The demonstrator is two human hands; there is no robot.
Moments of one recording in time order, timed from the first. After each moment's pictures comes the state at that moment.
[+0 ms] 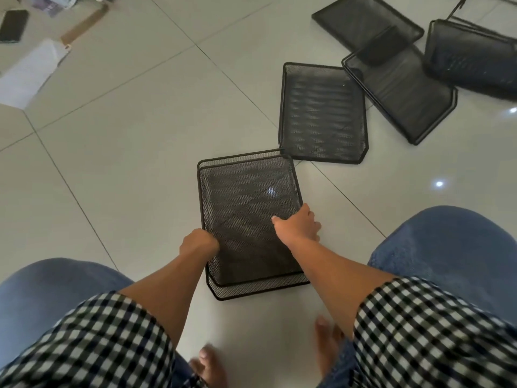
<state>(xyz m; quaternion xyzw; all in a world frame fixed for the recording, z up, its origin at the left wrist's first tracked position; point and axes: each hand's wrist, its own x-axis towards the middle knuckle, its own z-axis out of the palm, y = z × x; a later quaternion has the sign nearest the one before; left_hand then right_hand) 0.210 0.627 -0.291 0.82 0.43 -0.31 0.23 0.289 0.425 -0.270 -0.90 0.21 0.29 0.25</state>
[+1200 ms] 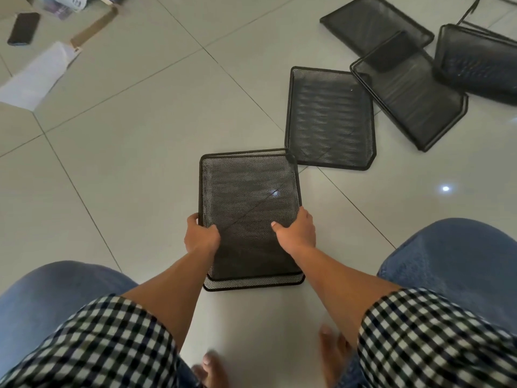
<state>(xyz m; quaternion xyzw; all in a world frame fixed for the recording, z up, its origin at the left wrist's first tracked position) 0.221 0.628 -0.298 0.72 0.54 -0.06 0.44 0.287 0.429 -0.276 -0.89 0.15 0.28 0.33</state>
